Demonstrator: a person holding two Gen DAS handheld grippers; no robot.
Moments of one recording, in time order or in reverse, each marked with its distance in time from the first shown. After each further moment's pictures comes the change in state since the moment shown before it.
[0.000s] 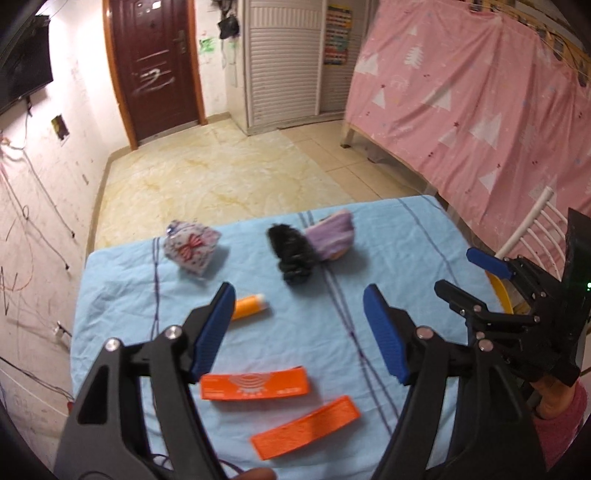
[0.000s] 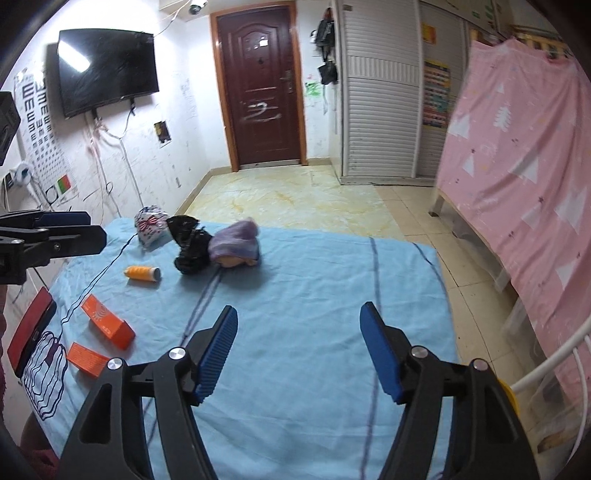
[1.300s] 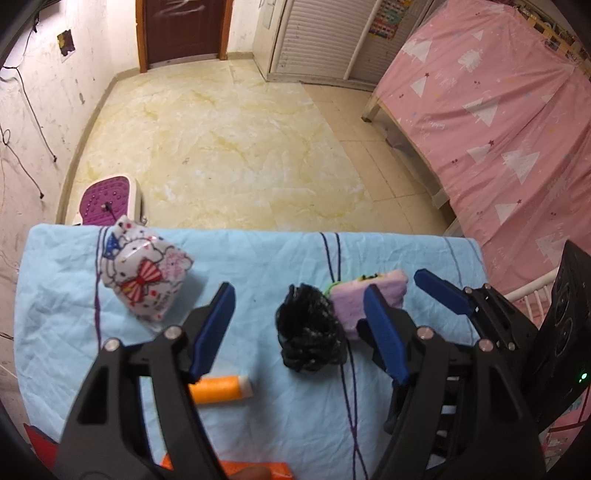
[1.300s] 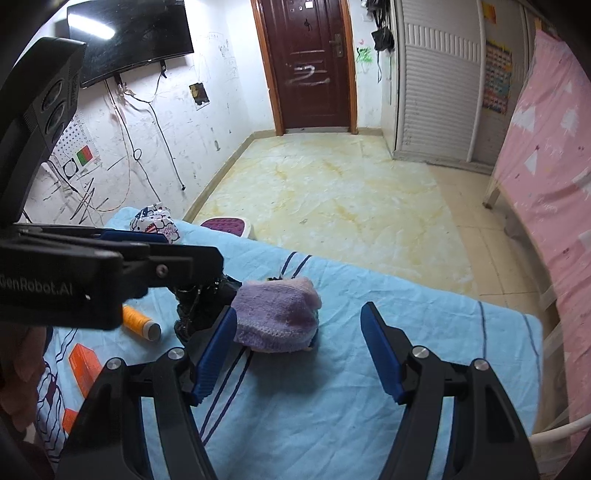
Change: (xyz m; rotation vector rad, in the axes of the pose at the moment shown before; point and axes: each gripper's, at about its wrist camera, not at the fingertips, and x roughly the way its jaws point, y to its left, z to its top) left arm 0.114 0.032 0.064 -0.249 0.201 -0.057; right arm 0.119 0.022 0.066 -0.063 0.166 0.192
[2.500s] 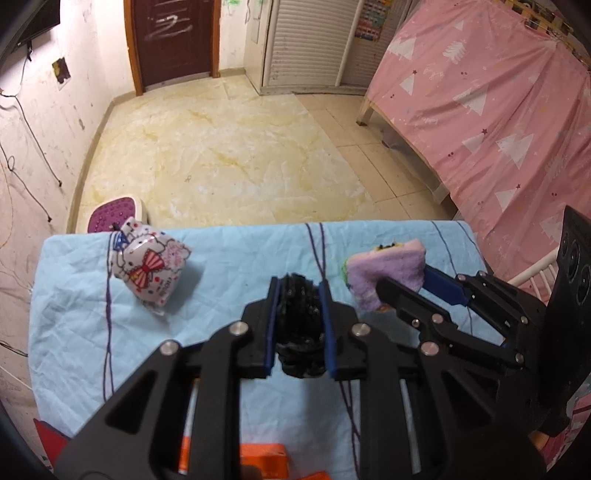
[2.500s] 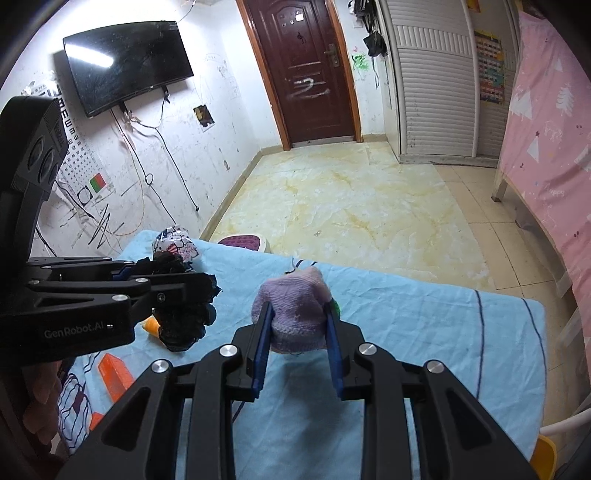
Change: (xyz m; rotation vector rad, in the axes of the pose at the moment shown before) left arm -0.027 -0.019 -0.023 0.085 -0.056 0.032; right arm -0.039 -0.006 -0.007 0.067 -0.079 0.045
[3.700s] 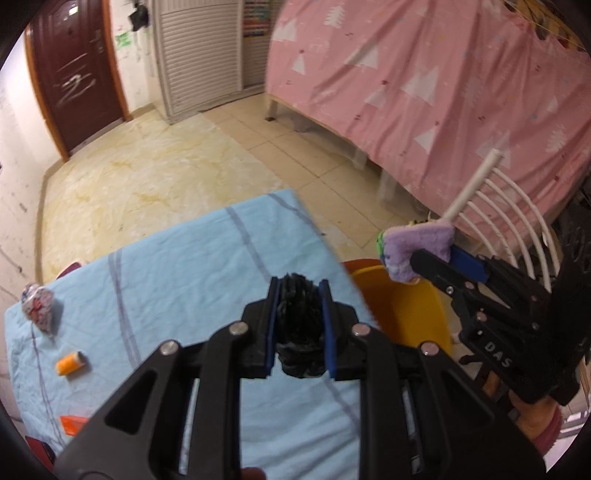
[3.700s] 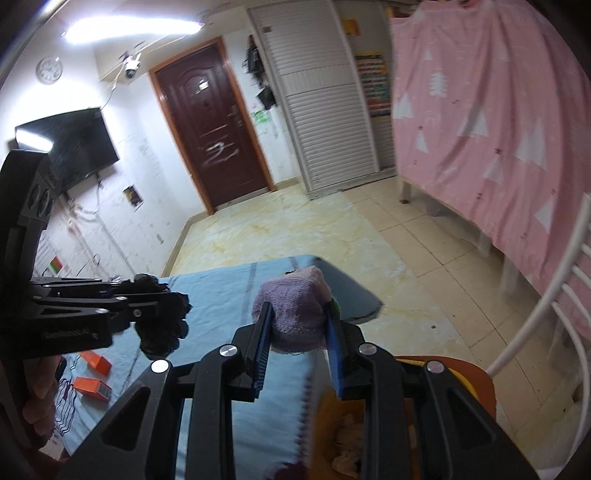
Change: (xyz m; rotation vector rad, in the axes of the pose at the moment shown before) left arm -0.010 -0.213 -0.036 0.330 0.005 -0.158; right arm -0.193 -0.158 -0.125 0.284 -0.243 -0.237
